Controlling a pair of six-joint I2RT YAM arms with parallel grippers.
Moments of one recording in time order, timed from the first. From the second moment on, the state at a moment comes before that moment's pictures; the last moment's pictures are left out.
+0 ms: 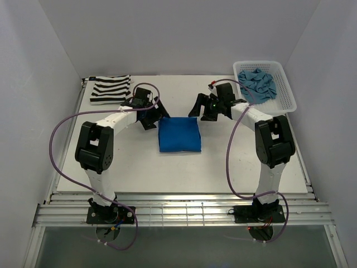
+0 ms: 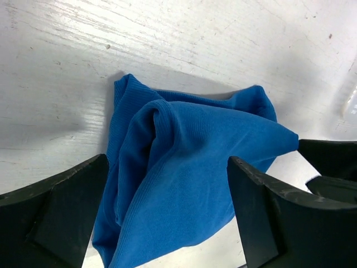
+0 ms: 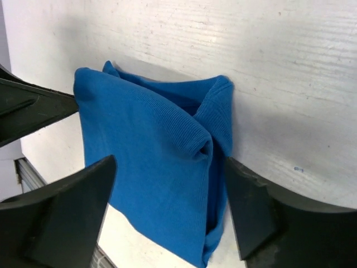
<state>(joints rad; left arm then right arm) -0.33 1.90 1.34 -0.37 0.16 -0.82 0.35 1.95 1.38 -0.19 -0.49 0.51</state>
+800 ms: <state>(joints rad) -0.33 2.01 1.44 -0.30 0.32 -0.79 0.38 1.99 1.36 -0.06 -0.66 0.57</state>
